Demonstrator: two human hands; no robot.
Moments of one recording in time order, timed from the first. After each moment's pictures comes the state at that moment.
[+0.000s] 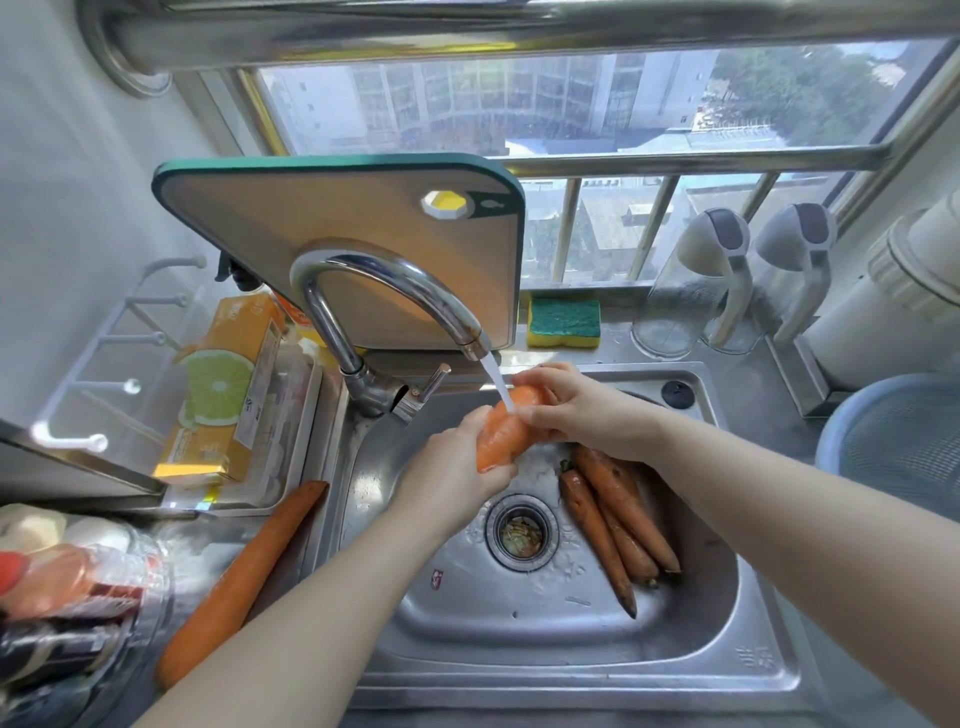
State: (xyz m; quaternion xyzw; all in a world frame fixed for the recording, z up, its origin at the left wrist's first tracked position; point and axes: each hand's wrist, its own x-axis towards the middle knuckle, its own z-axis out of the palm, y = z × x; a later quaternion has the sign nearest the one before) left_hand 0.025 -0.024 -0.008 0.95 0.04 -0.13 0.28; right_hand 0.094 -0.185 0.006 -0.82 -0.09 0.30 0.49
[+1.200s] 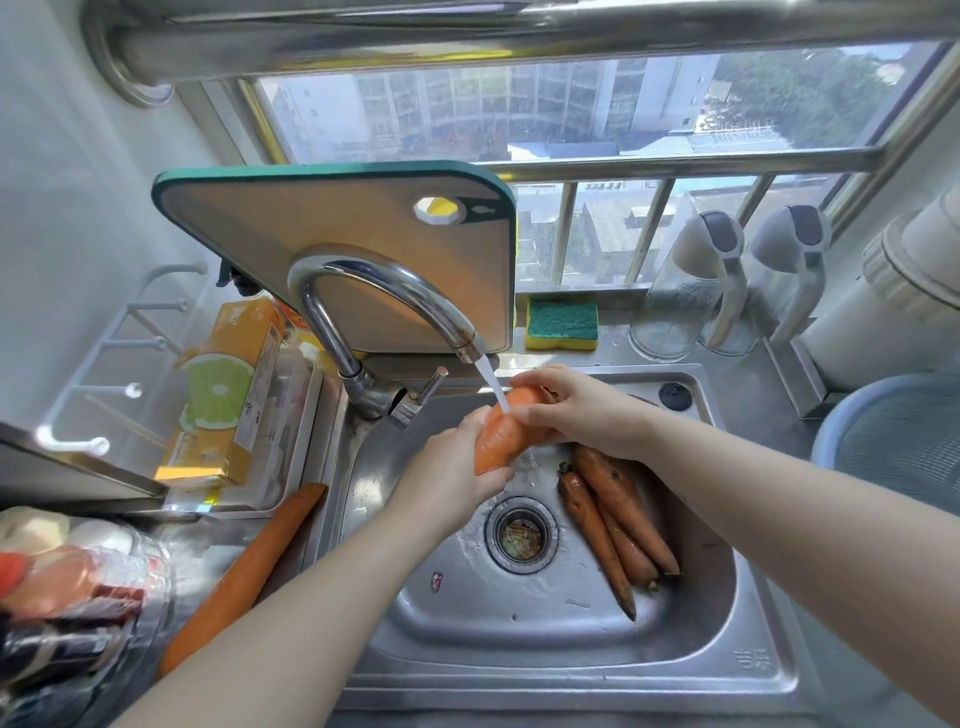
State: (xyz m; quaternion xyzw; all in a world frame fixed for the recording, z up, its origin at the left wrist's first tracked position) left_hand 0.026 -0.025 -0.008 0.95 0.01 -0.13 0.27; right_hand 0.093 -0.185 0.011 -0.82 -0.08 0.28 0.50
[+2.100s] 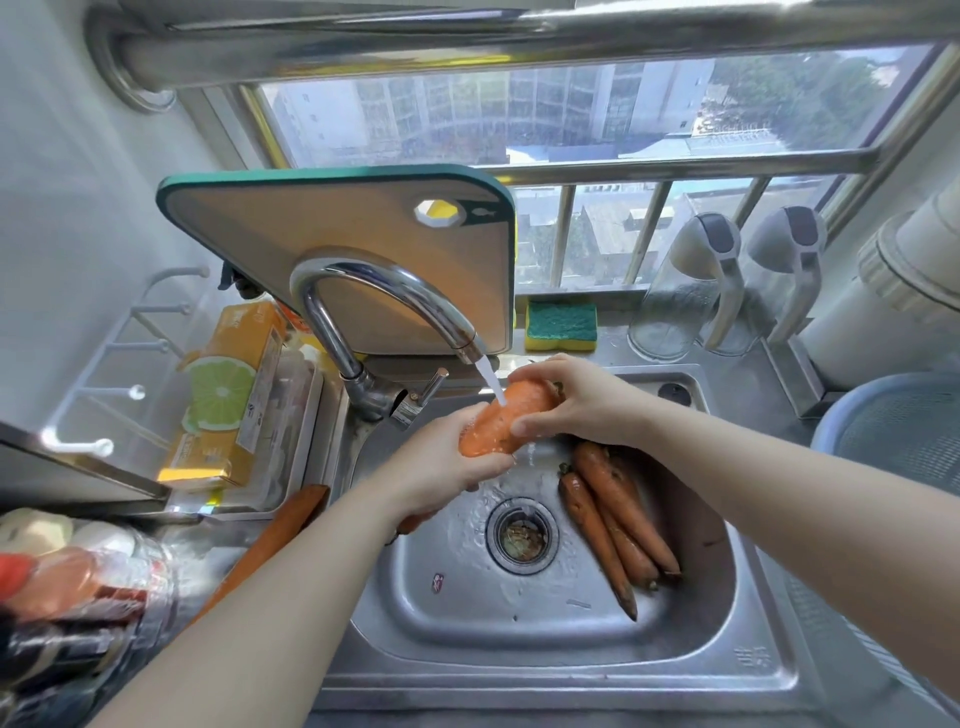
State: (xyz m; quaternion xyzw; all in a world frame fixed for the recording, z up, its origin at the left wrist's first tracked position) left_hand 0.034 -0.010 0.016 0.86 -0.03 -0.22 0.46; right_hand 0.101 -0.196 0.028 -0.88 -0.20 0.24 0.37
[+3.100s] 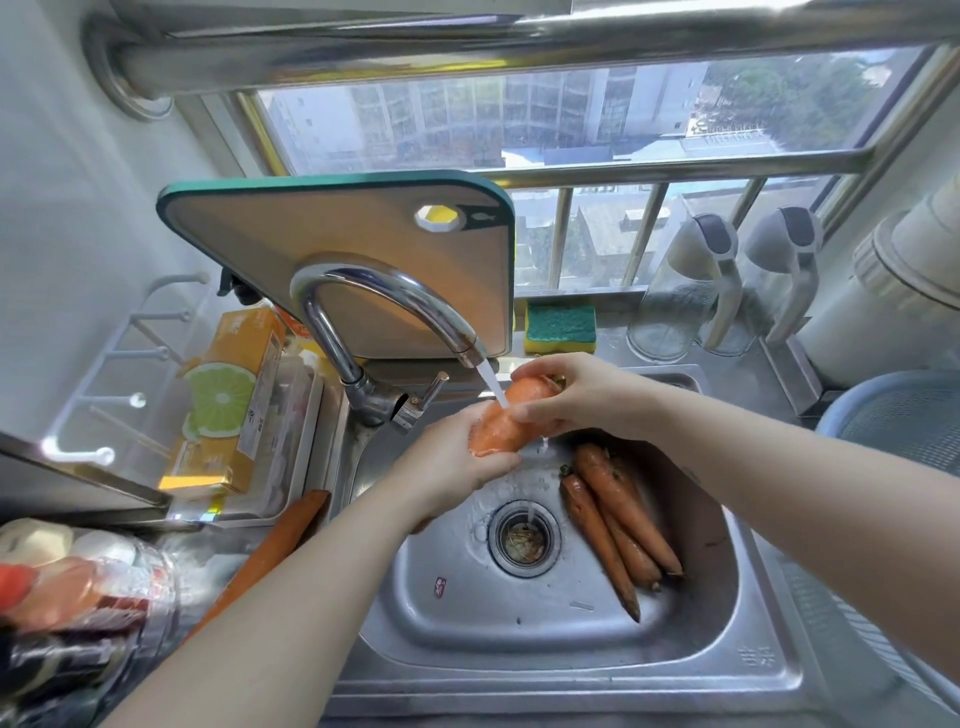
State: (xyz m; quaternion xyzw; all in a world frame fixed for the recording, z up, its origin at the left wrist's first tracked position) left_hand 0.036 -0.018 0.015 0.90 -0.02 -0.18 0.40; right_hand 0.105 -0.190 0.025 -0.81 -0.07 0.32 0.48
